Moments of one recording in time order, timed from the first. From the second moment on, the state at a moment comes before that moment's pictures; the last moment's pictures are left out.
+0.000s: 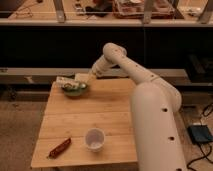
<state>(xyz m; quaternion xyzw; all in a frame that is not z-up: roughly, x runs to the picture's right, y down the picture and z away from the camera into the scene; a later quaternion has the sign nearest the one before) -0.095 -0.069 0.888 0.28 -0.31 -0.89 0.18</state>
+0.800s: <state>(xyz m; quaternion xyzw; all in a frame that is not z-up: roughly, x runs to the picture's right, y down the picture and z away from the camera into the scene) -0.130 -0.056 0.925 0.33 -0.29 -0.89 0.12</state>
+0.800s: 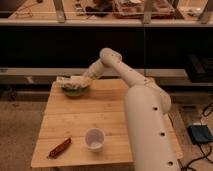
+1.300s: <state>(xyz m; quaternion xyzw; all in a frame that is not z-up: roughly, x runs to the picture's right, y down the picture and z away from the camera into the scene) -0.138 -0.049 0.954 0.32 -0.27 -0.90 0.09</state>
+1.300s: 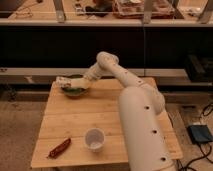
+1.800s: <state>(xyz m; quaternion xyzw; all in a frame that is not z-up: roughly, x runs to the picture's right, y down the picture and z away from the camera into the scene) -0.159 -0.048 0.954 0.32 -0.27 -0.90 0.07</state>
